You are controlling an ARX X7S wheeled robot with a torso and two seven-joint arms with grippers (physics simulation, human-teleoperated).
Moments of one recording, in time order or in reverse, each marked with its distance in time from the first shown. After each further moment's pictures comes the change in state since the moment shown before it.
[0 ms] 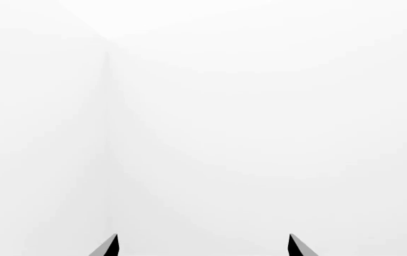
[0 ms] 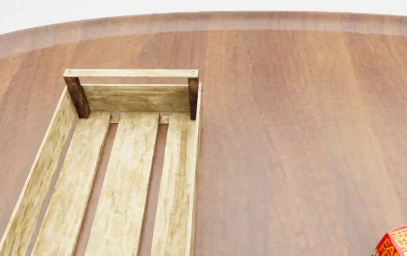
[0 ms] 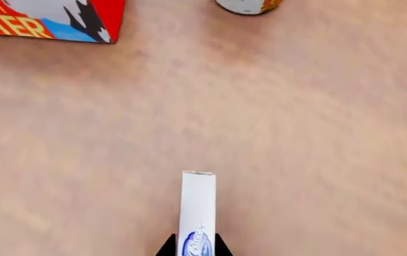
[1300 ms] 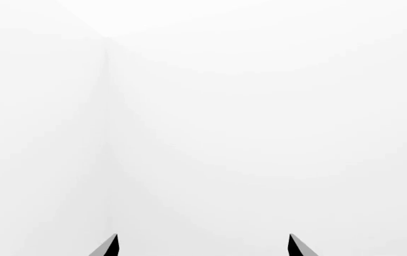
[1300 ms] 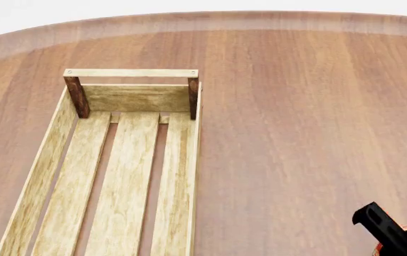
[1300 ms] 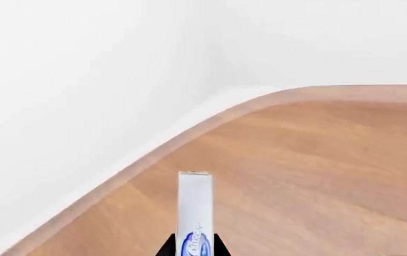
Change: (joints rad) left arm -0.011 -0.026 0.022 -0.018 -0.017 0.007 -0.033; right arm 0.237 0.366 -0.036 -0.845 0.034 0.152 0.181
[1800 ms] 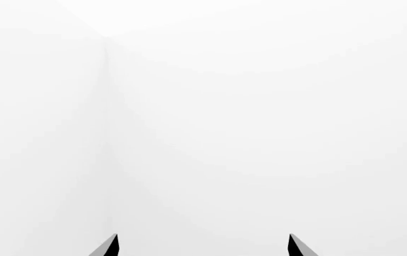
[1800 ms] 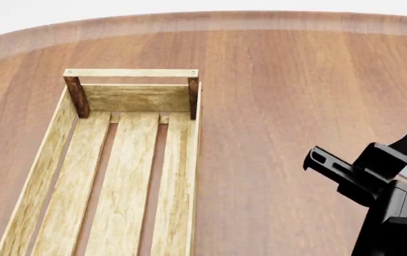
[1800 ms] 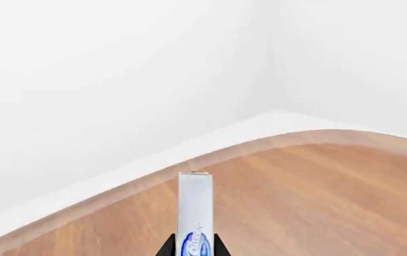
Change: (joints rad) left arm -0.004 -0.011 0.009 -0.007 -0.006 0.003 -0.013; right arm 0.307 0.065 -0.169 0.179 0.030 0.160 -0.130
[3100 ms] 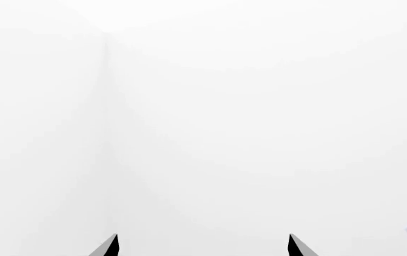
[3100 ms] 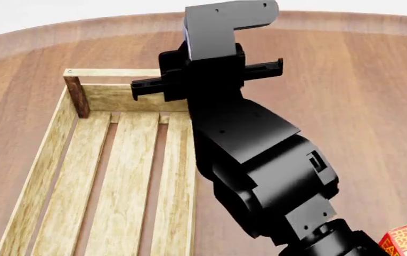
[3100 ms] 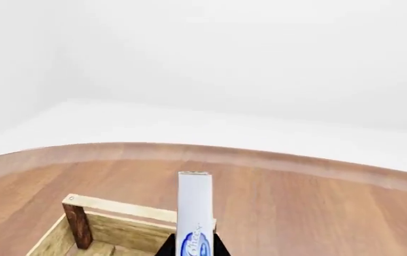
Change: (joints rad) left arm -0.006 -0.023 0.005 -0.032 -0.024 0.020 -0.027; right arm 0.657 -0.388 -0.582 1.116 -0.303 -0.156 -0.900
